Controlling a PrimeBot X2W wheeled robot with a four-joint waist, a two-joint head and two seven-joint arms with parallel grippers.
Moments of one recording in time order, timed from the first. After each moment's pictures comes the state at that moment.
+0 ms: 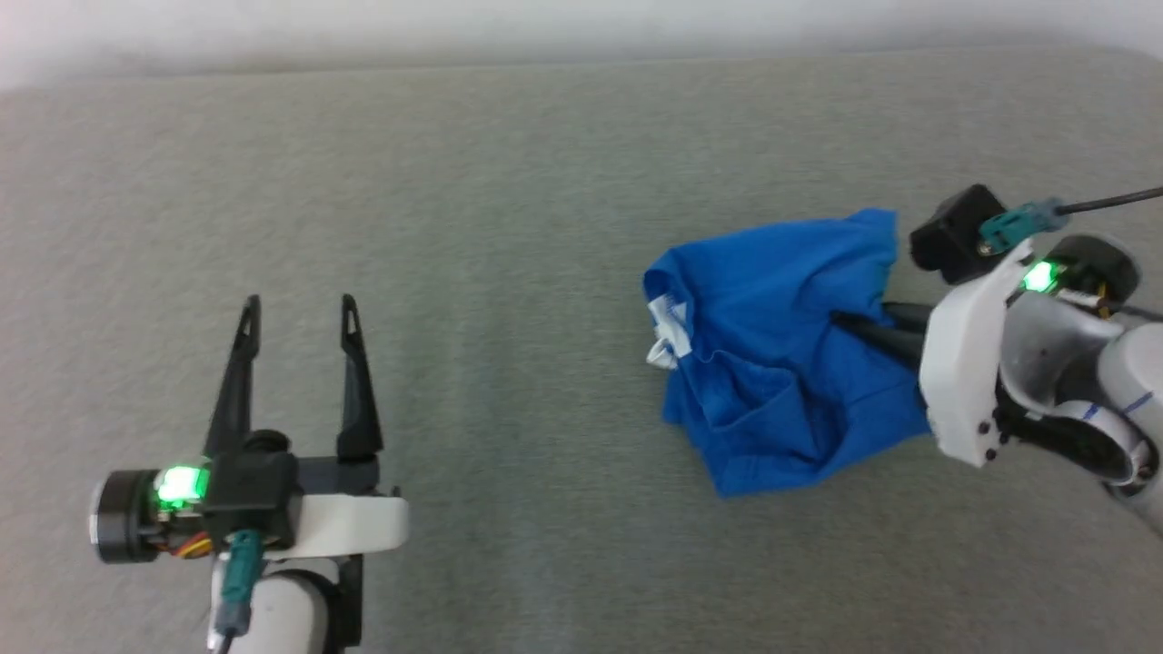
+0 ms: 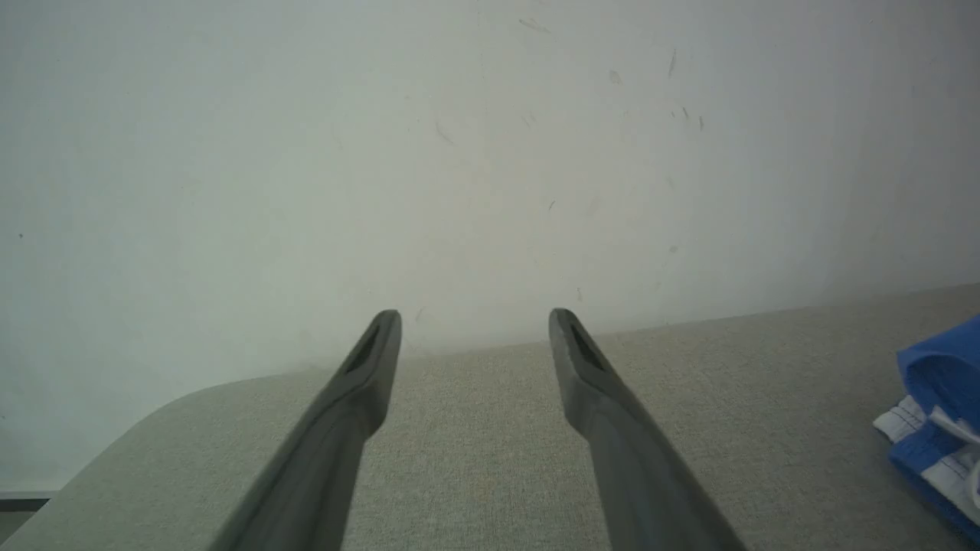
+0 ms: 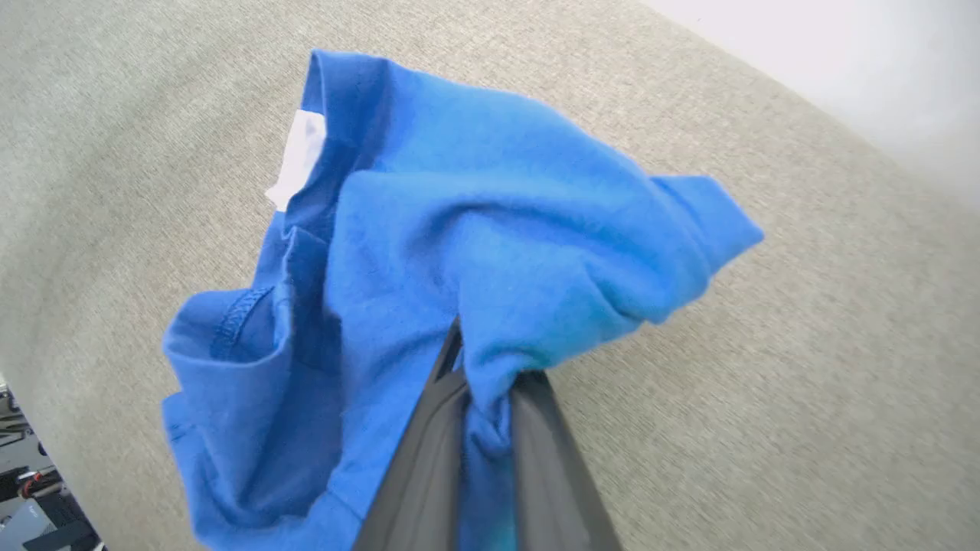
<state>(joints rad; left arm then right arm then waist) -0.10 0.18 -0.16 -0.11 -0.01 0.27 -0.26 -0.74 -0.72 0.83 0.09 0.89 0.13 0.48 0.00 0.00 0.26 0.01</state>
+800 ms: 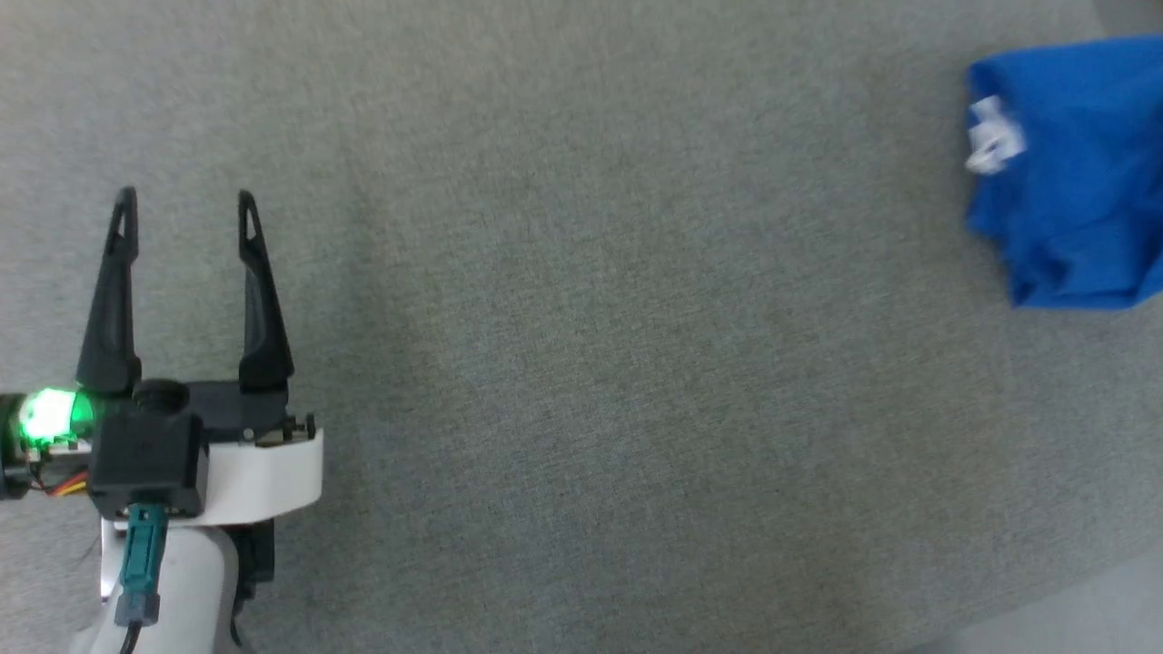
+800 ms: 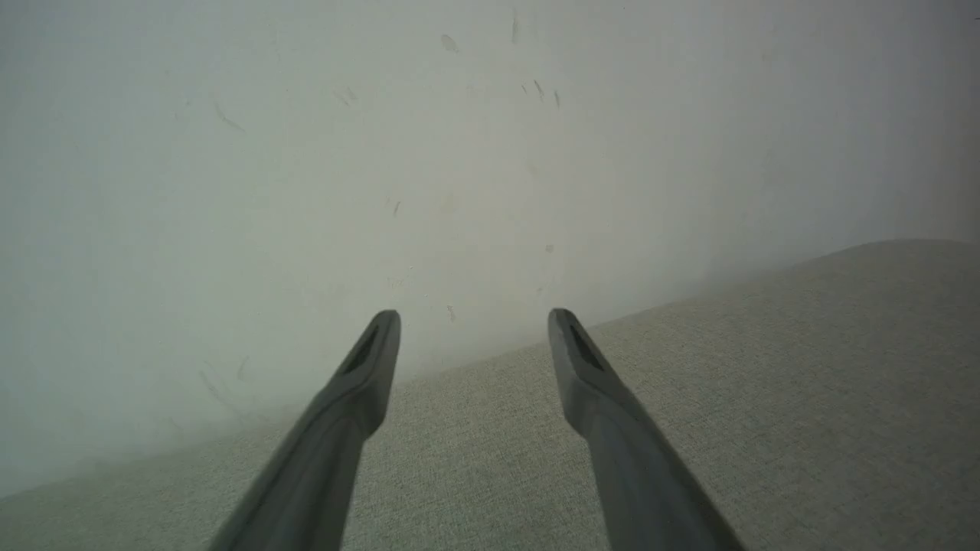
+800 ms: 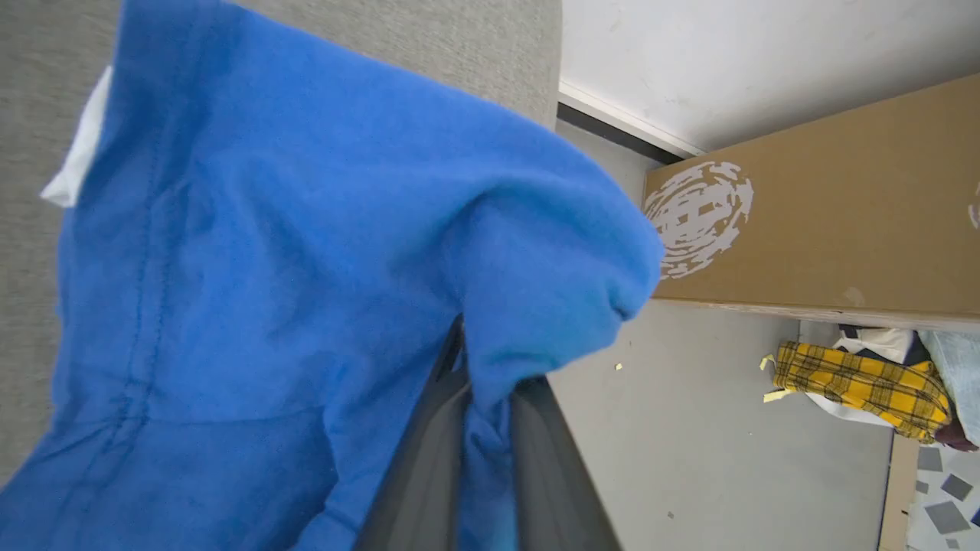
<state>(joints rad) -0.19 0.33 -0.11 -0.24 0.02 0.27 -0.26 -0.97 -0.85 0.74 0.54 0.68 0.13 0.40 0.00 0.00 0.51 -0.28</state>
